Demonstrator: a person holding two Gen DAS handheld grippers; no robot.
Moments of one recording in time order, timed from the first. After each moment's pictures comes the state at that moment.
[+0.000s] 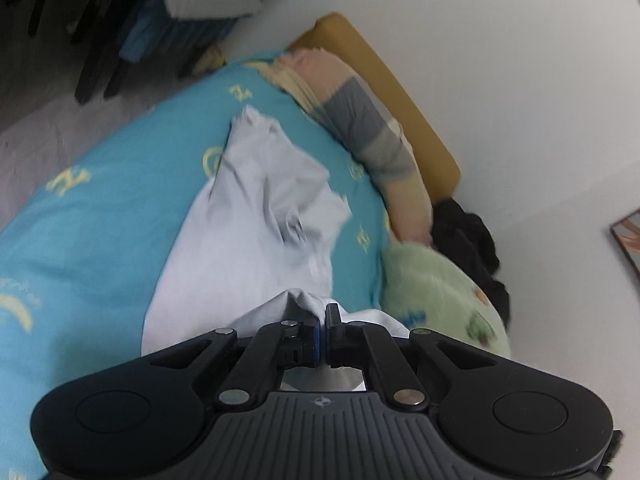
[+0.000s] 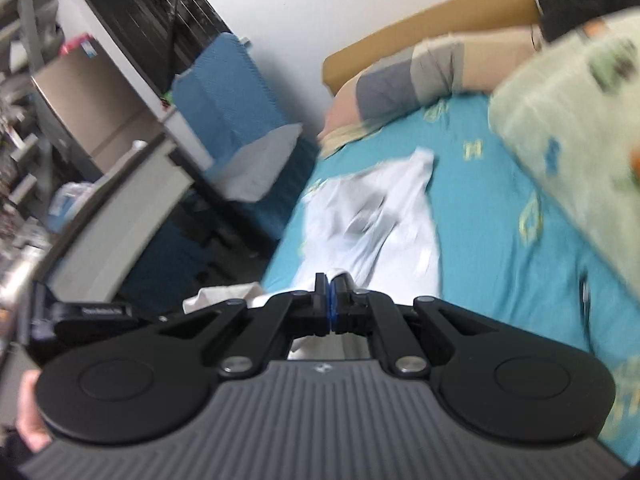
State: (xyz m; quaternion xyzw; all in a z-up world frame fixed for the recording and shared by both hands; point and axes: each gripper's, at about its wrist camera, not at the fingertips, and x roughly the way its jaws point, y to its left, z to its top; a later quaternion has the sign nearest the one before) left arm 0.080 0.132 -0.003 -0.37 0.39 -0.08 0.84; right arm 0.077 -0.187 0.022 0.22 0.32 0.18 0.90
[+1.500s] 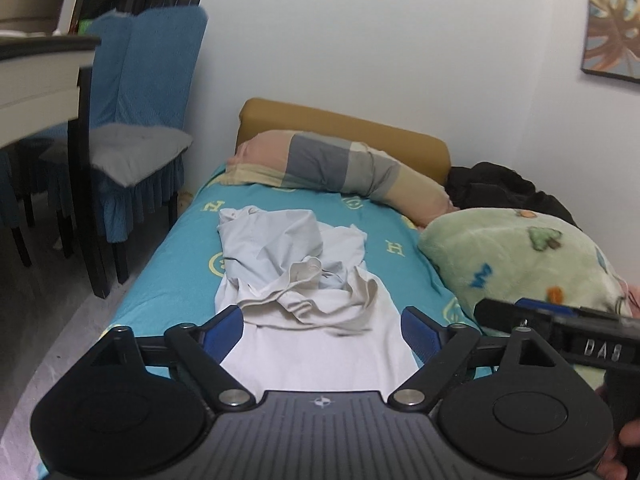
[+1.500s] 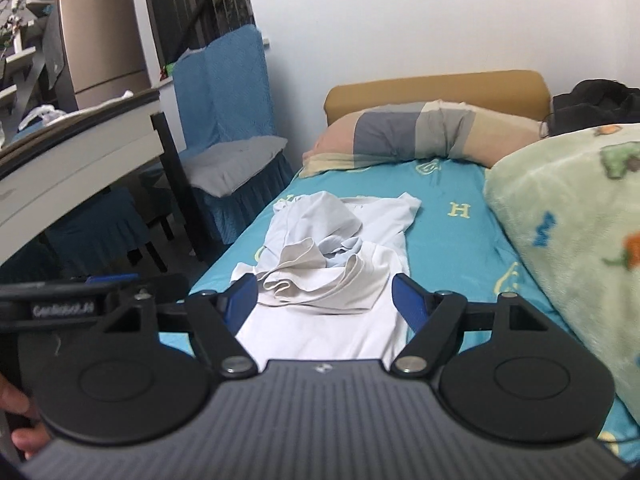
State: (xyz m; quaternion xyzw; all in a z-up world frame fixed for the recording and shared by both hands) left arm -0.007 0.066 0.013 -0.07 0.27 -0.09 0.96; right arm 0.039 -0.143 0.000 0.08 0.25 0.15 0.95
